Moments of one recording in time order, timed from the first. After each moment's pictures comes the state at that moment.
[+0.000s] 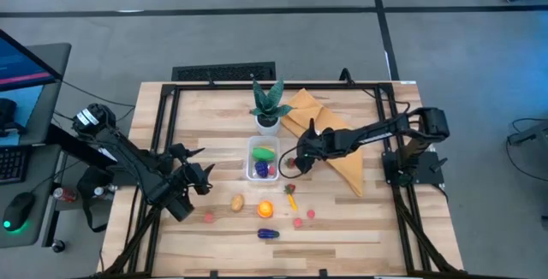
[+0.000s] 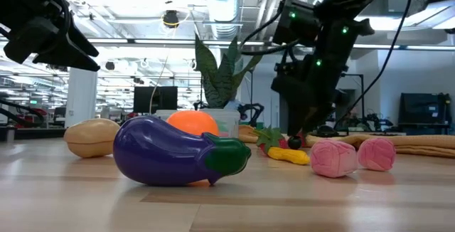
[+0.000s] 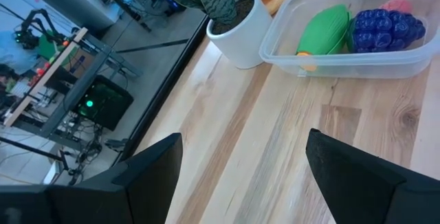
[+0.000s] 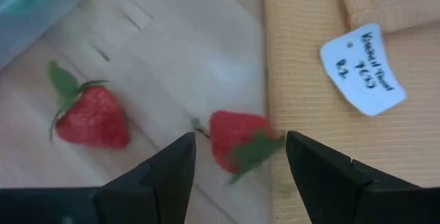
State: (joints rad) left arm -0.77 1.30 0.67 -1.11 -1.13 -1.12; right arm -0.02 1.71 0.91 -0.44 0.31 0.67
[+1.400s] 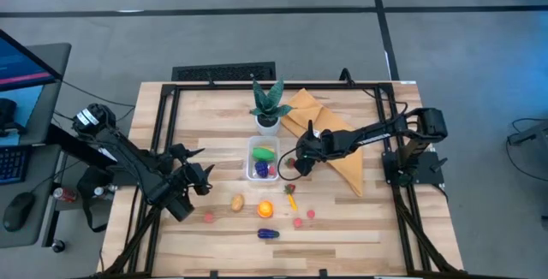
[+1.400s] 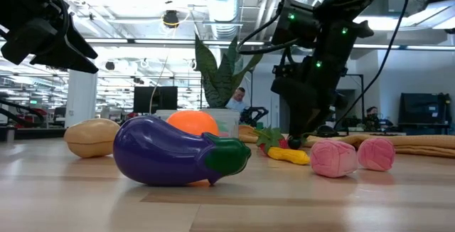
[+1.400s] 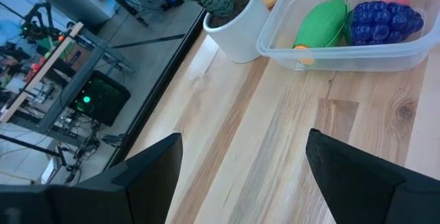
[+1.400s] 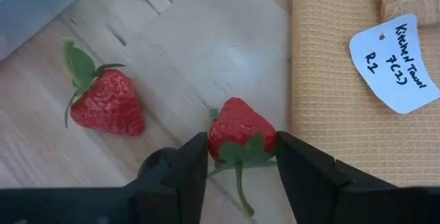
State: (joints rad) left arm -0.77 1.30 0.67 -1.11 -1.10 -1.12; right arm -0.01 1.72 0.91 -0.43 0.26 0.64
